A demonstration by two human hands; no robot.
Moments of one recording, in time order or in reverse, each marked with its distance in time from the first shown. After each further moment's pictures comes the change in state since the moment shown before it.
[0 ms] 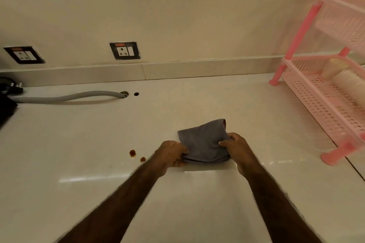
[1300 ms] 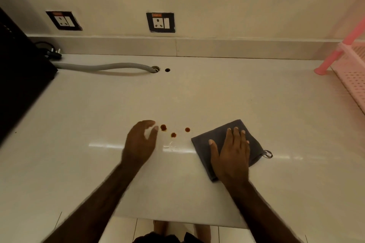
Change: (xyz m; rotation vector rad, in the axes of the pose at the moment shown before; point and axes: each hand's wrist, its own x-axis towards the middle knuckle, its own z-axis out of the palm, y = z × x) left_hand -0.024 -0.111 -0.156 0.451 0.689 0.698; right_hand -0.067 0.050 0.128 -0.884 0.198 -0.349
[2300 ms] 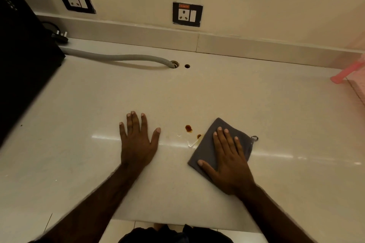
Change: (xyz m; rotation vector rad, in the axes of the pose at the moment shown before) left_hand 0.027 -0.122 -0.017 0.525 -0.177 -0.057; right_hand -0.011 -0.047 0.046 -0.245 -0.184 -0.425
